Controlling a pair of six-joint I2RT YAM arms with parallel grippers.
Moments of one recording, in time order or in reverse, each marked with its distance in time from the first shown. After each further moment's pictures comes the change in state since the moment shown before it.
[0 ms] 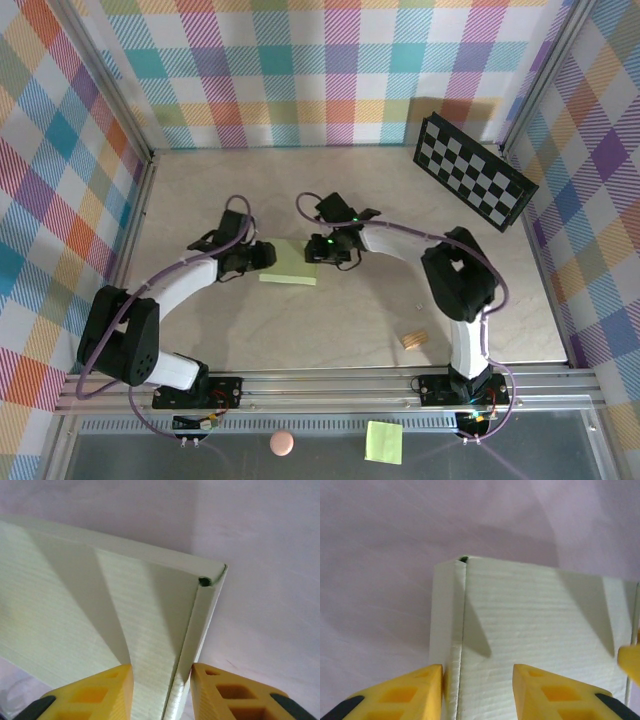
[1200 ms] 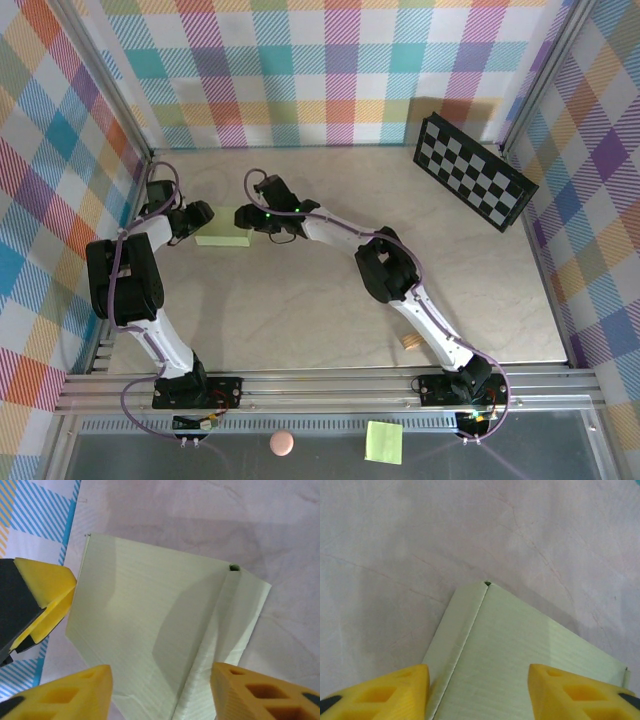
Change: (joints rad) left arm 0.522 0.388 0.303 0.145 0.137 0.039; right arm 0.087 0.641 0.846 0.228 -0.022 0.142
